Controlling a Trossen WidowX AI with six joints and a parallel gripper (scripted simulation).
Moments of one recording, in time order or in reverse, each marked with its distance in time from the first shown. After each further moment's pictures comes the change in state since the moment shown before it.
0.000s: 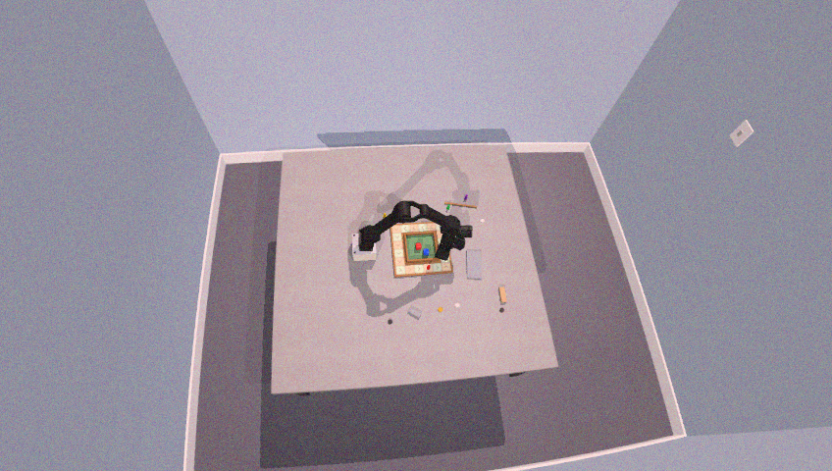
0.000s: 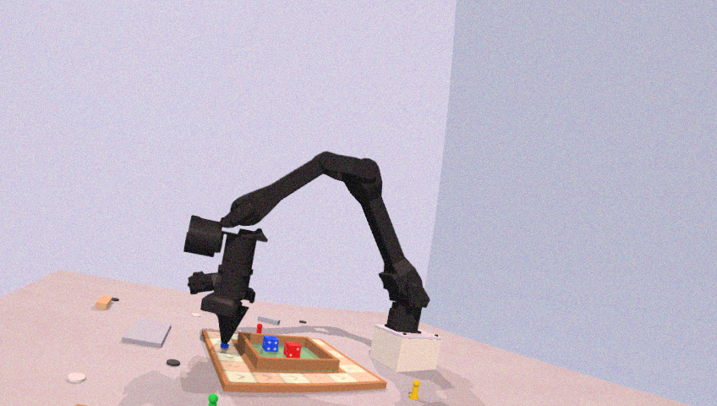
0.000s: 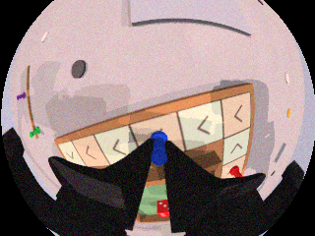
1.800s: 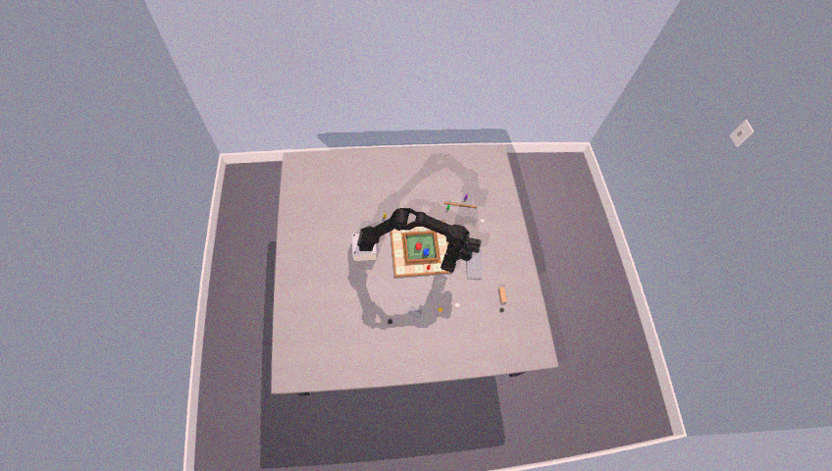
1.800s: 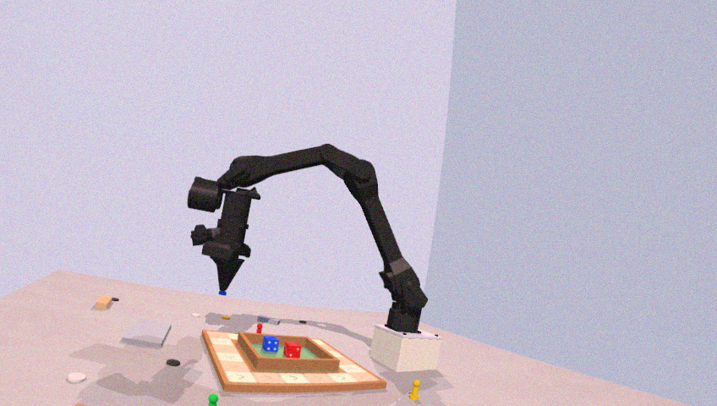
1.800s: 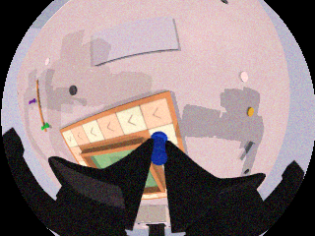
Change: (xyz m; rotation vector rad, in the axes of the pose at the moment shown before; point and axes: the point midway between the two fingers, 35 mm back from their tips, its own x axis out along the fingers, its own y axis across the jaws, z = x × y) arm -0.084 -0.086 0.040 0.001 0.012 -0.011
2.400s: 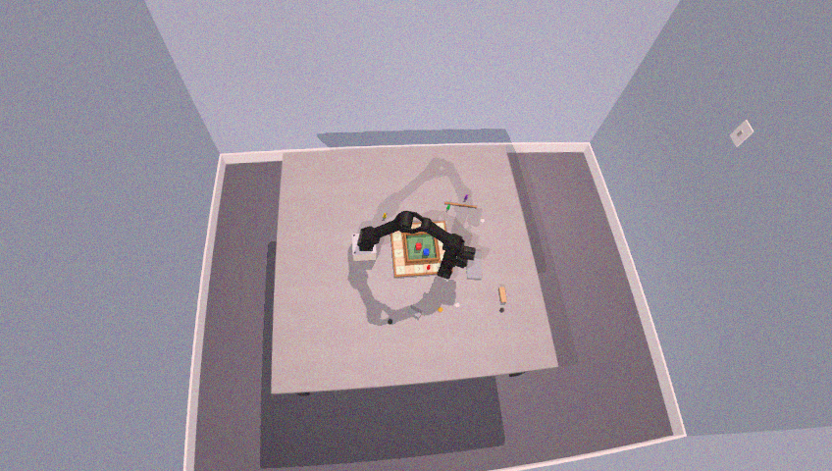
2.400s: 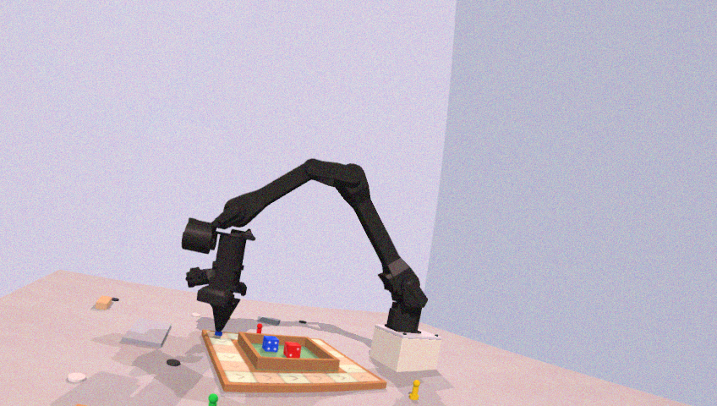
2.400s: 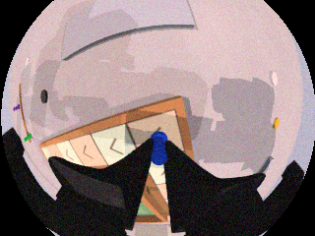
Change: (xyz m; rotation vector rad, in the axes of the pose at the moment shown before) arm 0.087 0.002 -0.004 0.002 -0.008 0.001
